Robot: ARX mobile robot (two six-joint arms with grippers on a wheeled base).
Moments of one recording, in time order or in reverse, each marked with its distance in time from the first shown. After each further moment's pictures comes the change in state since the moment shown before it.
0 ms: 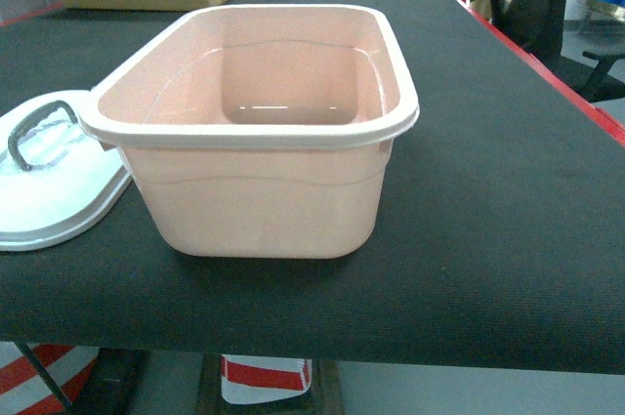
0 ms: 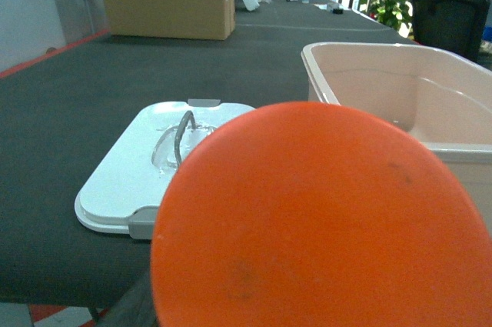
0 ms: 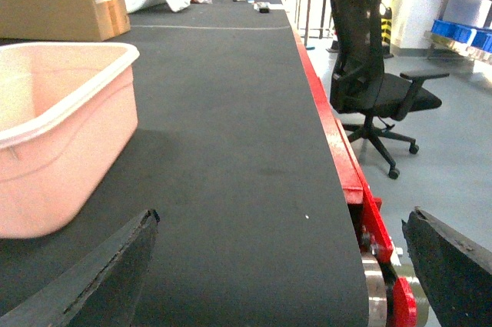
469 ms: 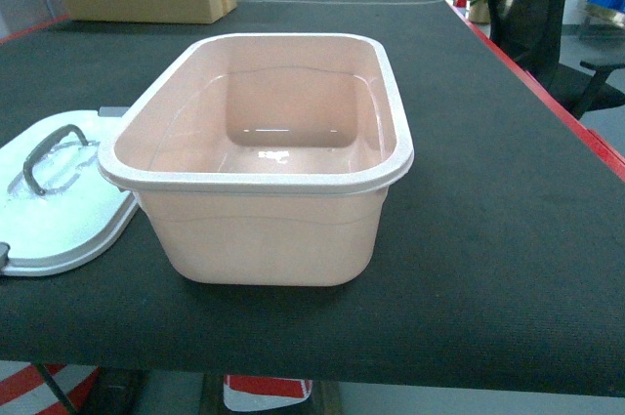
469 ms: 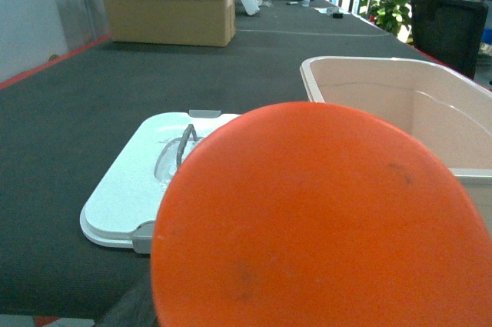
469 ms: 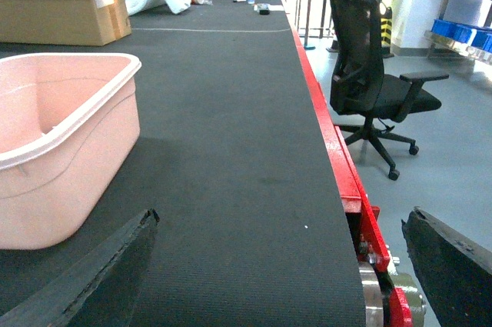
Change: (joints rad) left arm 0.000 0.000 0.000 0.000 -0.001 0.000; right arm 0.000 0.000 0.000 -0.001 0.000 -0.001
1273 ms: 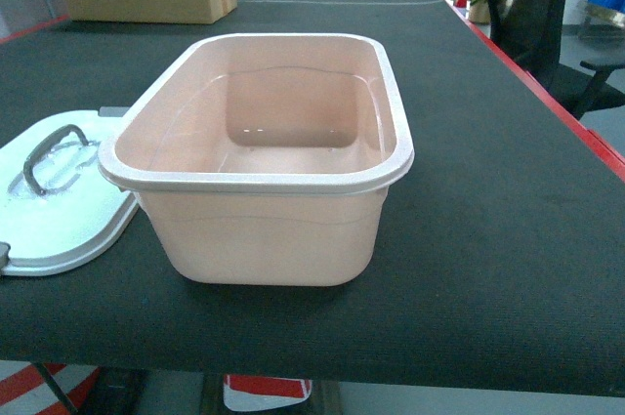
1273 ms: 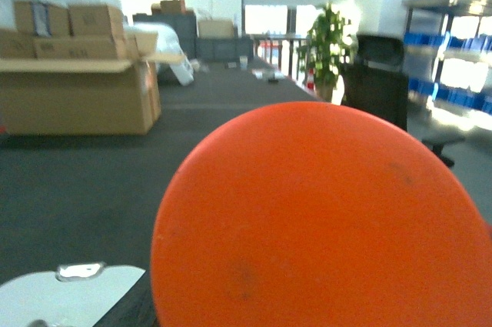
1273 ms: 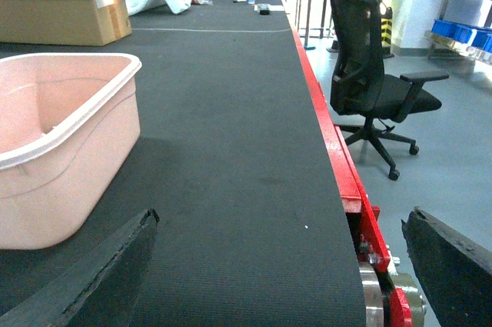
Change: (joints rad) left arm -0.364 1.427 0.639 0.969 -0.206 0.036; right arm 0.000 0.000 0.000 0.000 0.000 0.000
